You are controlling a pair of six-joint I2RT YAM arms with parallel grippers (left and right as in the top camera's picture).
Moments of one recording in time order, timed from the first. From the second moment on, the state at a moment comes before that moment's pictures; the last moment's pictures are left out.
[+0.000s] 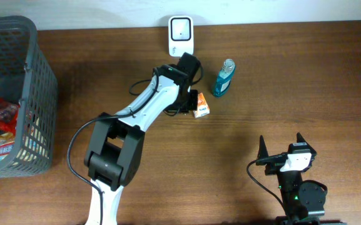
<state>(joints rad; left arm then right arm) -0.54 2.20 1.76 -0.93 0.09 -0.44 0.02 0.01 0.01 -0.08 0.00 -0.05</state>
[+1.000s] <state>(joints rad) -0.13 2.20 2.91 -1.66 -0.20 -0.37 0.02 0.01 0.01 -0.08 0.00 -0.05</state>
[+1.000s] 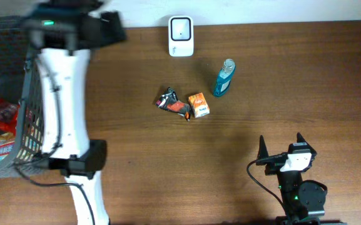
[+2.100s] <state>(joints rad) 0.61 2.20 2.14 -1.17 -0.16 -0.41 0.02 0.01 0.01 -0.08 0.00 -0.05</state>
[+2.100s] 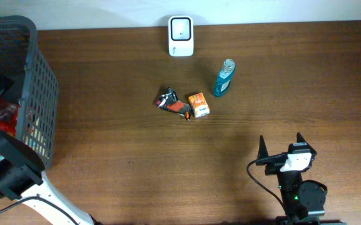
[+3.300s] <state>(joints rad) 0.61 2.13 1.76 -0.83 -0.21 -0.37 0.02 0.01 0.01 -0.08 0.00 -0.05</state>
